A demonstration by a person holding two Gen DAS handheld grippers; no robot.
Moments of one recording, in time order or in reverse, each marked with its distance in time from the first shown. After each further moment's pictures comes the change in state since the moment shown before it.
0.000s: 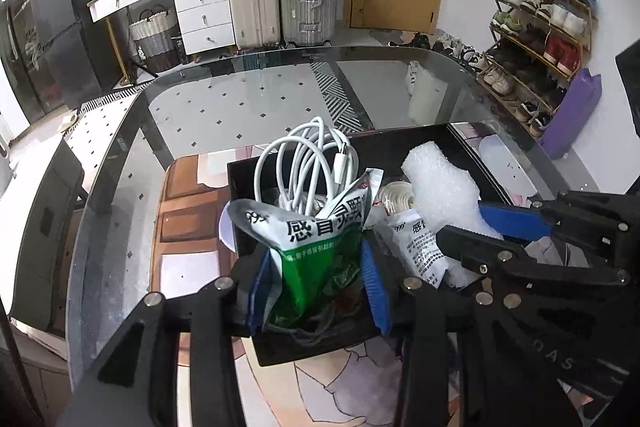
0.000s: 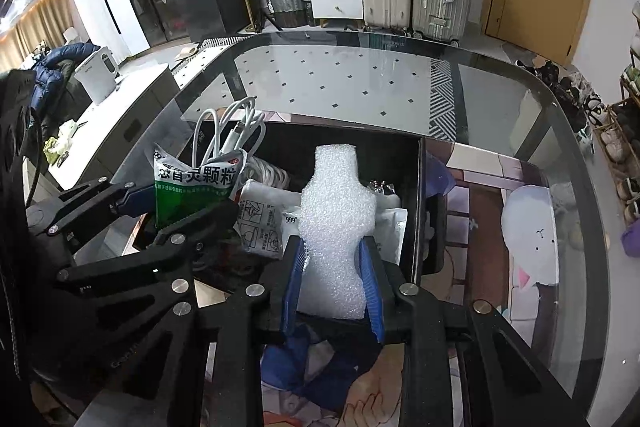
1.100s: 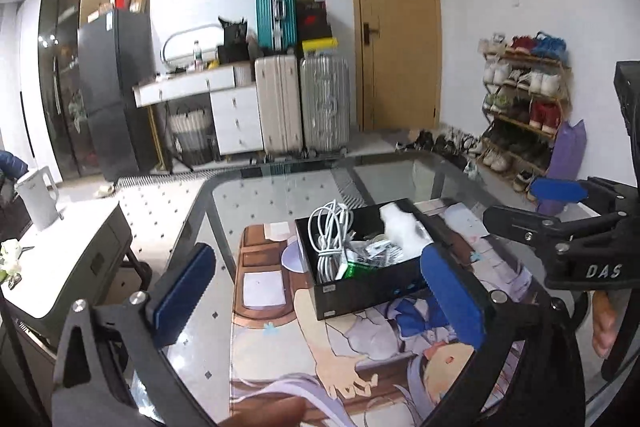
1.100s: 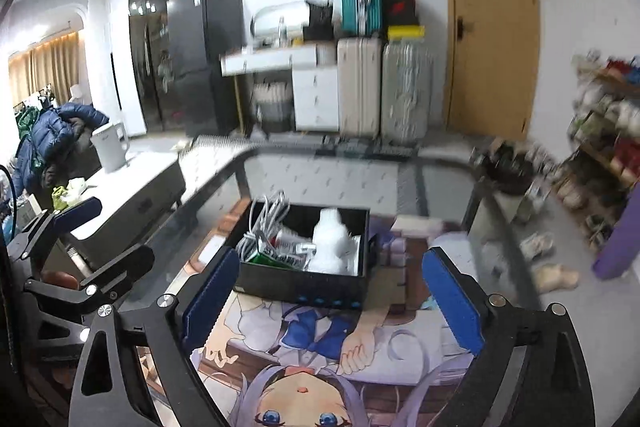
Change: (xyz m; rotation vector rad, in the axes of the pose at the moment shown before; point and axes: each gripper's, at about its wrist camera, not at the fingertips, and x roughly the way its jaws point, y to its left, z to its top) left arm -0.172 0.001 -0.073 0.021 -0.433 0.073; right arm -0.179 0.041 -0.088 0.003 -0.468 -0.109
